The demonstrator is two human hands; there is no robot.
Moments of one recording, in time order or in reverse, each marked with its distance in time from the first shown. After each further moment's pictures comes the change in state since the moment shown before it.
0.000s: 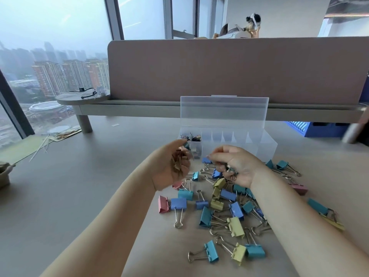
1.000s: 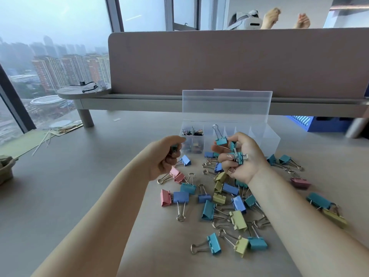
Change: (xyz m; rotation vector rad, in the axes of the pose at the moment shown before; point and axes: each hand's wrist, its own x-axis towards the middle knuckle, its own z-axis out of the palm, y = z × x) left_hand 0.000 0.010 -0.014 0.465 0.232 0.092; right_hand 0.002 0.000 -0.002 0.558 -0.062 0.122
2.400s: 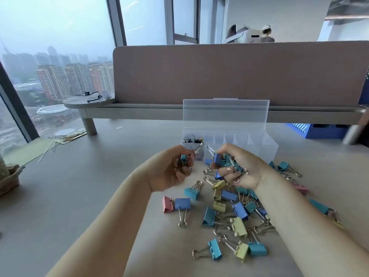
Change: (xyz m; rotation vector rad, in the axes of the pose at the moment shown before) left_hand -0.010 -0.006 0.002 -0.272 -0.343 -0.081; right_hand -0.019 -0.006 0.010 -0.366 -0.098 0.111
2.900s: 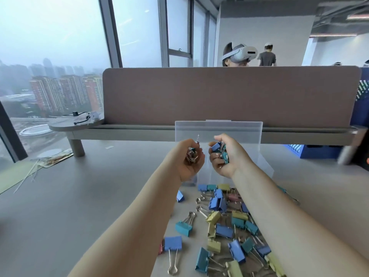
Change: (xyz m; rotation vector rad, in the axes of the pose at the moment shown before) left_hand 0.080 0.055 0.046 -0.305 0.173 0.137; right_hand 0.062 -0.066 -0.003 0.293 0.270 -0.184
